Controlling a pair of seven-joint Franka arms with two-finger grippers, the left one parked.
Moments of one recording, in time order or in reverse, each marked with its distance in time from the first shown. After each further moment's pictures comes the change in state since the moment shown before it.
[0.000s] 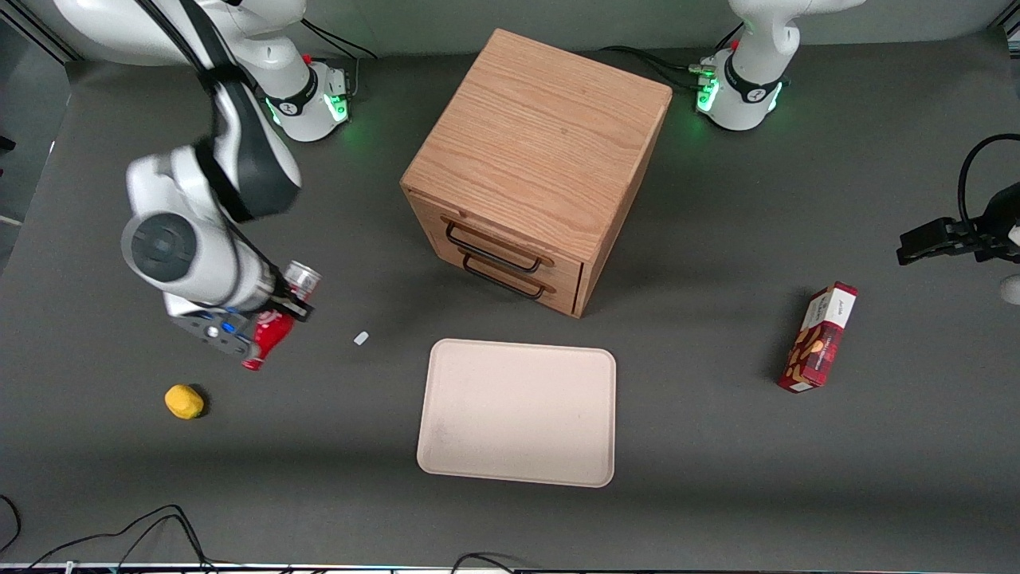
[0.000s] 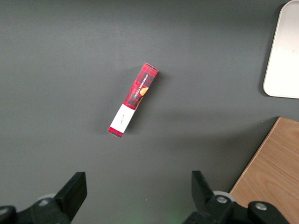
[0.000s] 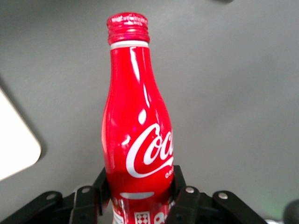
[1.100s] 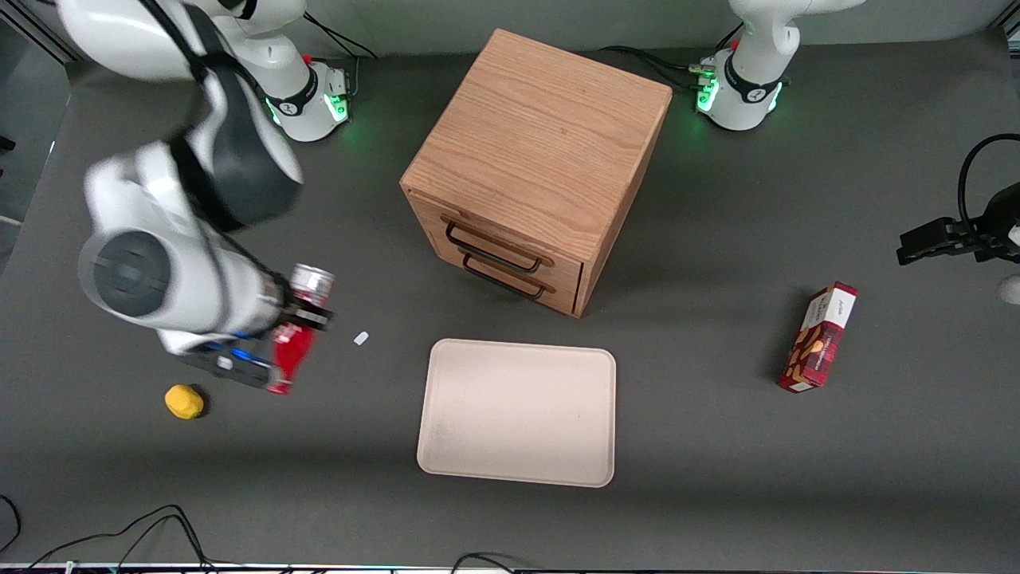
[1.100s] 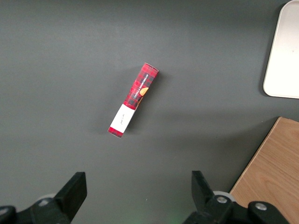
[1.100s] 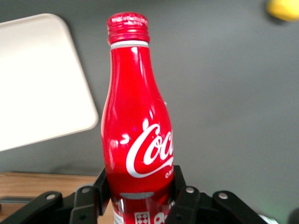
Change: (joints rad) arm 0.134 0.409 0.008 0.598 0.049 -0.178 -0.098
